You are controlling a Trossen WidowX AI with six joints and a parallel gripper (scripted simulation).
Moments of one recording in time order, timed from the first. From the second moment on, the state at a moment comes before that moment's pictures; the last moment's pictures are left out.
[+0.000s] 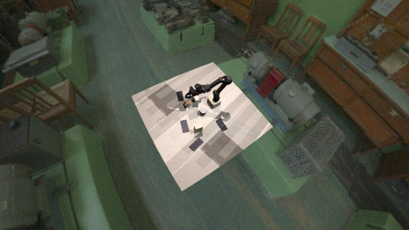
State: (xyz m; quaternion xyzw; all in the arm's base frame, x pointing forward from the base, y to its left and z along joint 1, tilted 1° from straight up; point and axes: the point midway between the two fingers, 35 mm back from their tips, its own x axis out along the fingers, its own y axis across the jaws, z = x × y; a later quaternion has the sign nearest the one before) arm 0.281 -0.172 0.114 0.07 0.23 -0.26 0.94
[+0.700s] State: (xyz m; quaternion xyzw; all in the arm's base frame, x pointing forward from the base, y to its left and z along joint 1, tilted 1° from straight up) arm 0.284 -0.173 0.111 0.07 0.23 -0.26 0.93
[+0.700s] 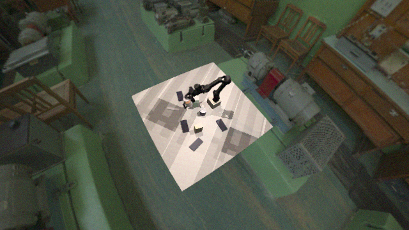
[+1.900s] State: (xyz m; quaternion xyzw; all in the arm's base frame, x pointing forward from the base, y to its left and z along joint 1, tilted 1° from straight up) arm 0.277 -0.171 0.130 0.07 0.24 -0.26 0.93
